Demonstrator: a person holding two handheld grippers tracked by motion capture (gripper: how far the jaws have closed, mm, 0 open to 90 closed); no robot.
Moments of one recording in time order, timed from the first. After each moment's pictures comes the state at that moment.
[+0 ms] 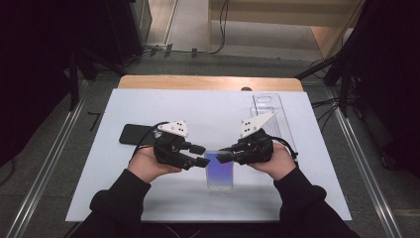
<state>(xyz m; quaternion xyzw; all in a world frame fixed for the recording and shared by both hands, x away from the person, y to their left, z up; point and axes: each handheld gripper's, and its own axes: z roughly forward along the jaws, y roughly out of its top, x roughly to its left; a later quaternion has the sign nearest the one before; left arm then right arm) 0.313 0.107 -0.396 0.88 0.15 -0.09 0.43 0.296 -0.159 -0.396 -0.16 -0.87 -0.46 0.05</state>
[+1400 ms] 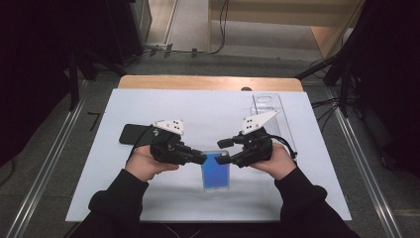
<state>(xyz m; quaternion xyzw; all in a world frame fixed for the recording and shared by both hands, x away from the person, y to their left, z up) 0.315 0.116 -0.391 0.87 0.18 -0.11 0.45 0.300 -0.161 -0.398 -0.19 -0.85 -0.50 0.04</state>
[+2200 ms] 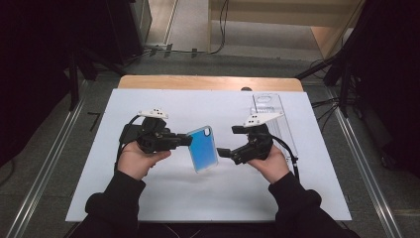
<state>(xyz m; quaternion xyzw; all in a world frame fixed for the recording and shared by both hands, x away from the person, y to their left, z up) 0.324 0.140 -0.379 0.83 0.34 -0.03 0.45 0.303 -0.160 -0.410 -0.32 -0.81 -0.49 -0.04</state>
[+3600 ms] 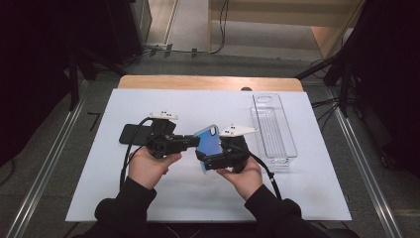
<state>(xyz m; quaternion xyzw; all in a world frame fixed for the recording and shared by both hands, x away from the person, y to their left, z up) 0.305 0.111 -0.371 0.81 0.39 -0.02 0.43 0.283 -0.098 -0.428 -0.42 -0.77 -0.47 -0.11</state>
